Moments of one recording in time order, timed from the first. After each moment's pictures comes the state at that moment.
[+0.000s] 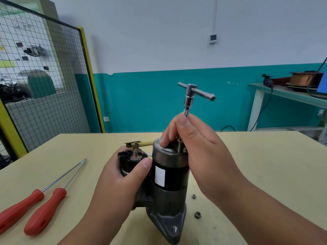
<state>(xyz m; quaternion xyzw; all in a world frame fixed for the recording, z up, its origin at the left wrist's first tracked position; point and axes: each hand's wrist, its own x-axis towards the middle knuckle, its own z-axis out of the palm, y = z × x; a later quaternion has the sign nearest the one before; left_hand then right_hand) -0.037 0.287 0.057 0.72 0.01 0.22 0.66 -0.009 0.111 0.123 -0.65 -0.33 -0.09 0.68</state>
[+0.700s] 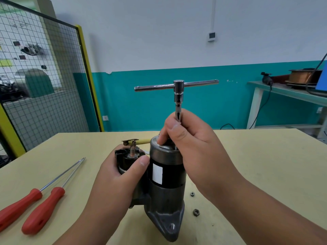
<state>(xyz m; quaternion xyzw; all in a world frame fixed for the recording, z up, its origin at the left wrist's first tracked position) -0.036 0.286 0.057 0.73 0.01 0.23 0.64 -0.009 0.113 0.122 -0.66 -0.34 -0.10 0.66</state>
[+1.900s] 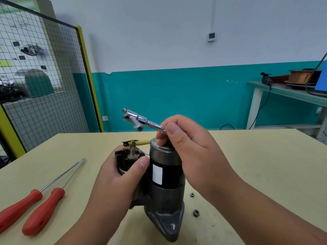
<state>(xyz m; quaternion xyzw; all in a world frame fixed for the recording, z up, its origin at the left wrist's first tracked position) -0.036 0.287 0.057 0.72 0.01 0.22 0.66 -0.007 0.113 0.117 -0.68 -0.34 -0.11 0.64</state>
